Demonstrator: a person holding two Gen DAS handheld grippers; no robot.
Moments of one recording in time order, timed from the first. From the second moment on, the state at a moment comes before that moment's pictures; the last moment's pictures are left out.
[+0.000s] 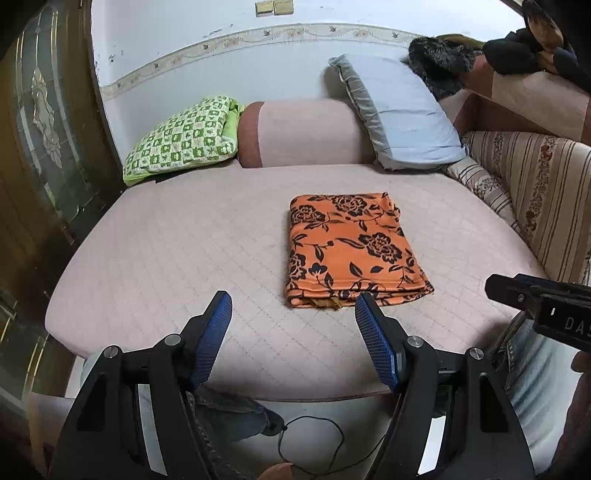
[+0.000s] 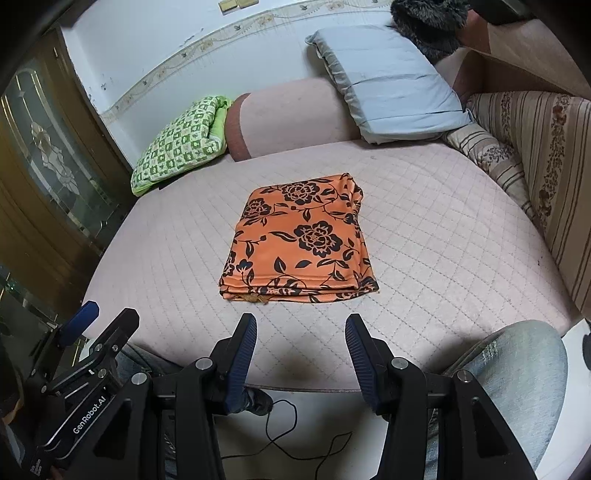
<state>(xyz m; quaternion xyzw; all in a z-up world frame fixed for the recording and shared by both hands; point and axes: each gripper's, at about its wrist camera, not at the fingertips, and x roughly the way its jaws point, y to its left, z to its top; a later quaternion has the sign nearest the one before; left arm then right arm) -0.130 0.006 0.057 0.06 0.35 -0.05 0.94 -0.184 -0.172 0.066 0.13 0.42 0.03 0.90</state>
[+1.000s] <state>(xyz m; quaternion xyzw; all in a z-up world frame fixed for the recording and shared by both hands) -0.119 0.008 0.038 0.06 0.40 -0.03 0.92 -0.175 -0.171 0.054 0.12 0.44 0.03 0.89</state>
